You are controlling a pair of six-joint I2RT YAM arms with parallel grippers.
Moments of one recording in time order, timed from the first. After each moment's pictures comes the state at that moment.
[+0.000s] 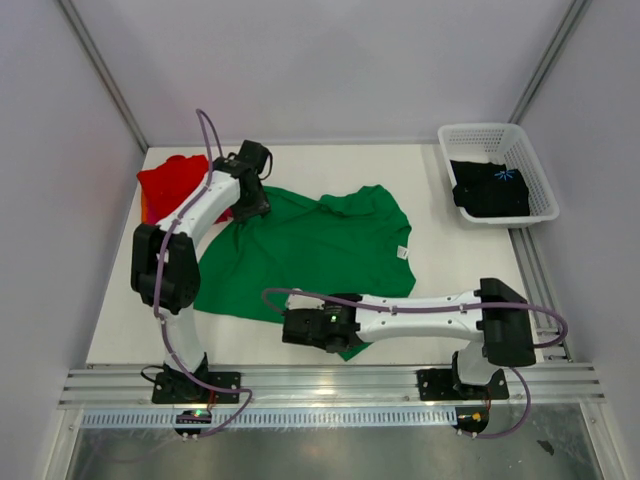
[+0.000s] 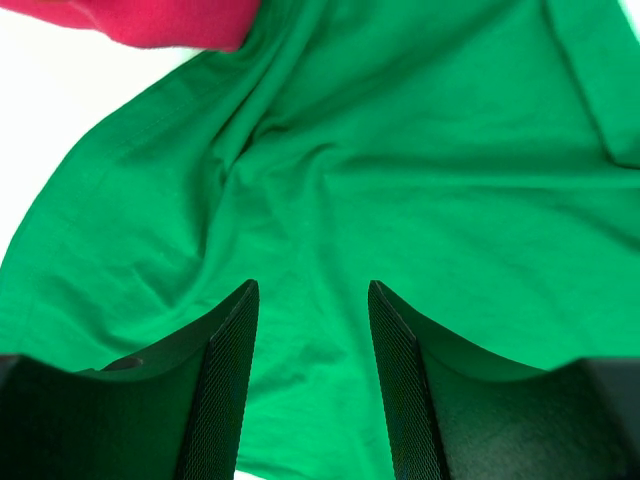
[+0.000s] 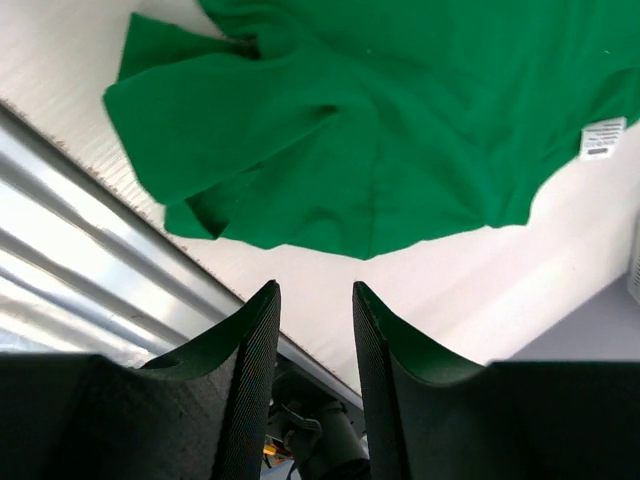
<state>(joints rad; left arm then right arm) -0.33 1.90 1.63 -0.92 -0.28 -0.68 1.42 1.67 1.30 -1.13 0.50 0.32</state>
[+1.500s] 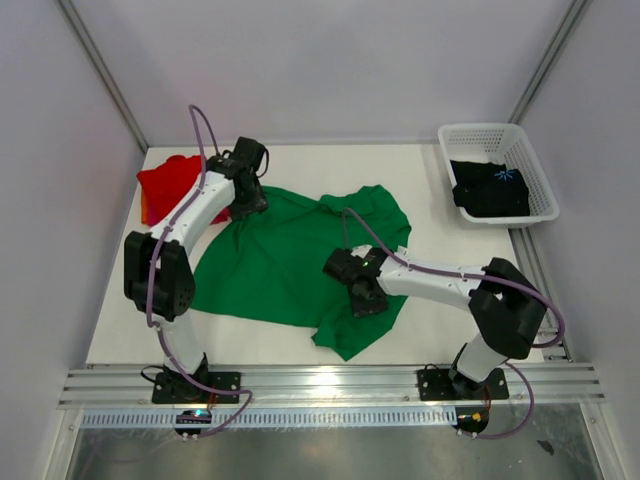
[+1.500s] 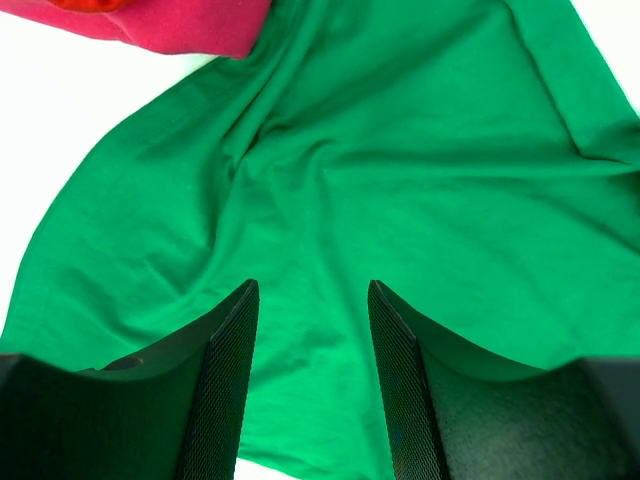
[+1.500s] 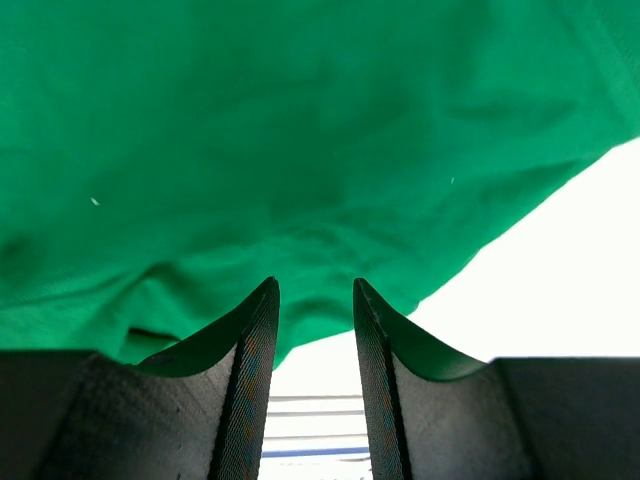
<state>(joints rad) -0.33 1.84 1.63 -0.93 -0.28 -0.67 0.95 1.62 1.04 -0.87 0.27 0.77</state>
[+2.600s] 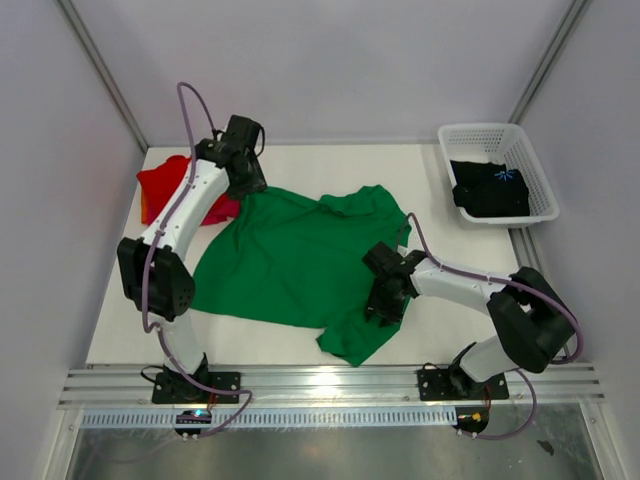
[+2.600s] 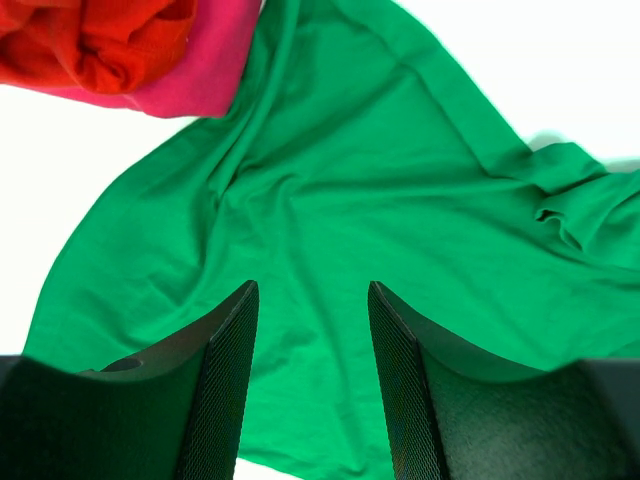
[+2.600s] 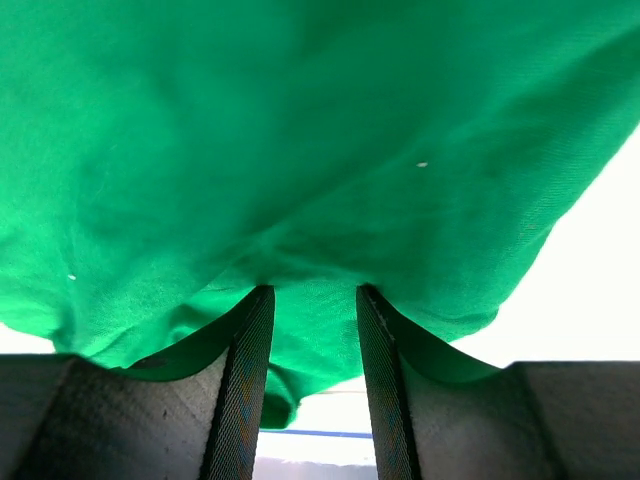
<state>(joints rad) -0.33 1.84 1.82 -1.01 -0.28 -0.63 0.72 1.49 0.77 -0.68 -0.01 1.05</state>
